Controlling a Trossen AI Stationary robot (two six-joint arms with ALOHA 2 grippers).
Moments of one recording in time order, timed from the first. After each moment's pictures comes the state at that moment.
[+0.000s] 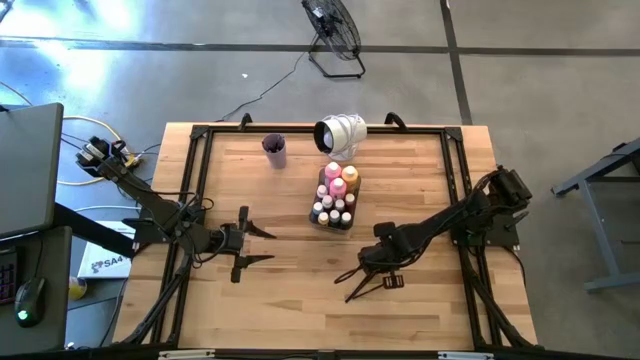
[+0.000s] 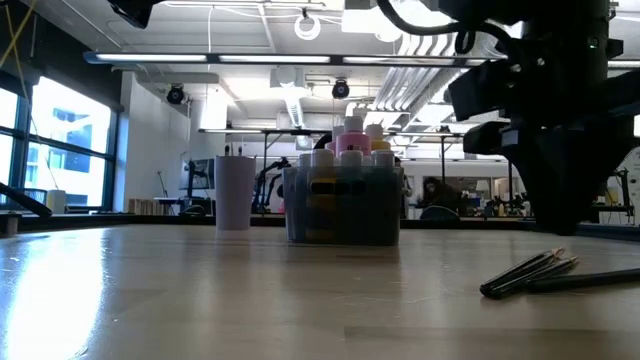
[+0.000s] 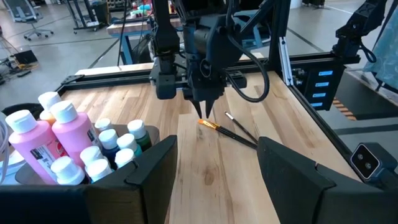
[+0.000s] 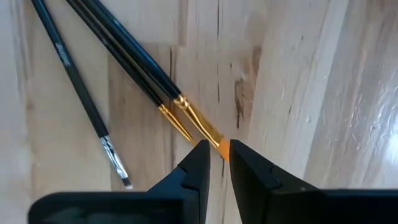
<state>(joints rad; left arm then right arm) -0.63 0.95 0.58 0.18 -0.61 -0.08 0.39 1.73 1.04 -0.77 0.03 0.31</state>
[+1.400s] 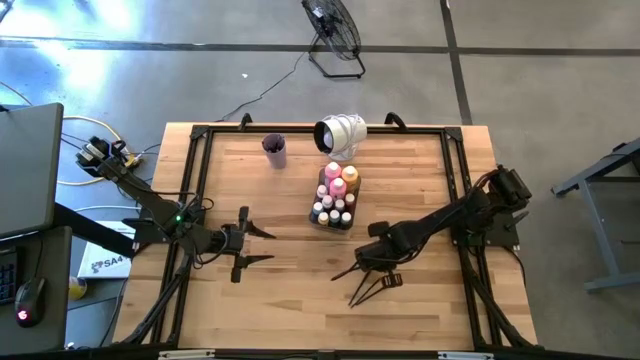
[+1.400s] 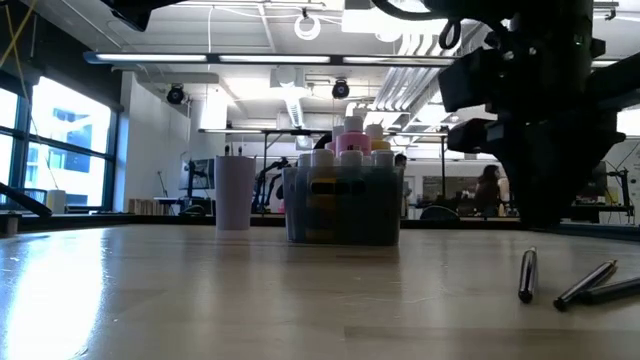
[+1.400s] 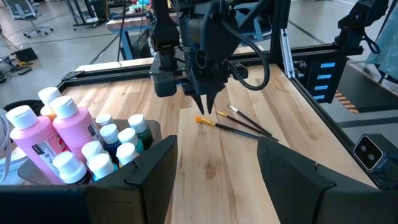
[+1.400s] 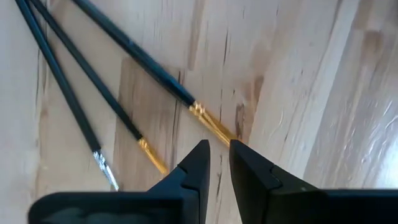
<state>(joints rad) -0.64 0.95 0.57 0.15 -0.61 -0.08 0.36 1.73 1.05 -0.73 0.01 0.20</state>
